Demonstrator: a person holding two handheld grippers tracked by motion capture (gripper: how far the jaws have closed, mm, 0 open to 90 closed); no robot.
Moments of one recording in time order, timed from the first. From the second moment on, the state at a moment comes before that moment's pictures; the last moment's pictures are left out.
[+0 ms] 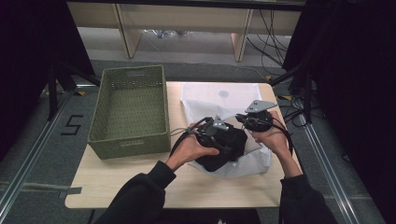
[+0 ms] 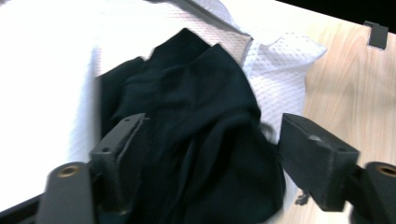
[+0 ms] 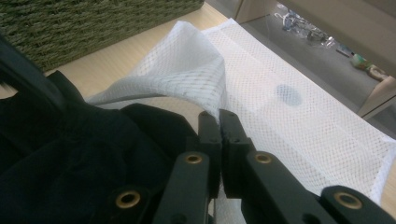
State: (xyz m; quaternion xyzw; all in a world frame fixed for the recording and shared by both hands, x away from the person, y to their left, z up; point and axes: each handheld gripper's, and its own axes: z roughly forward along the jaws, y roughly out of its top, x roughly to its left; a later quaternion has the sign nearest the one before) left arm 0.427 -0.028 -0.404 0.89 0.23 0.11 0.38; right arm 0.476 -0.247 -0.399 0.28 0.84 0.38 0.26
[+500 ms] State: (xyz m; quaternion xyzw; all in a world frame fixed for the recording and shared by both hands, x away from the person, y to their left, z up) left arm 0.435 -0.019 -0.459 0.90 0.25 0.11 0.34; right arm 0.470 -0.238 -0.395 0.26 0.85 0.38 0.26
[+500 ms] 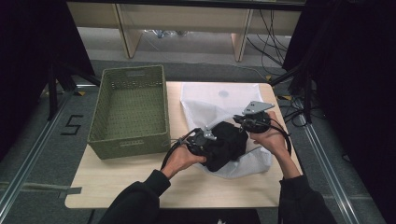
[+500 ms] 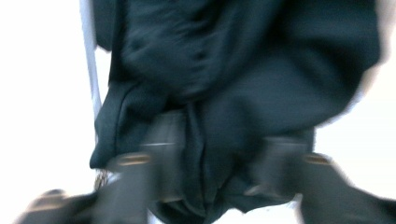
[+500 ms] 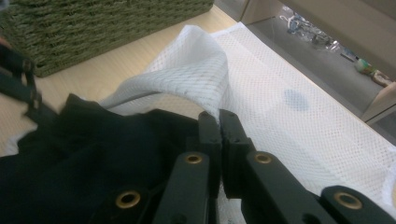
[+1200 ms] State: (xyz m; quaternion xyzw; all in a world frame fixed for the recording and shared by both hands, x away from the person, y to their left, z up) left arm 0.465 -0.031 -0.457 0.87 0.31 0.09 0.39; right arm 0.465 -0.233 -0.390 0.25 0.85 0.39 0.25
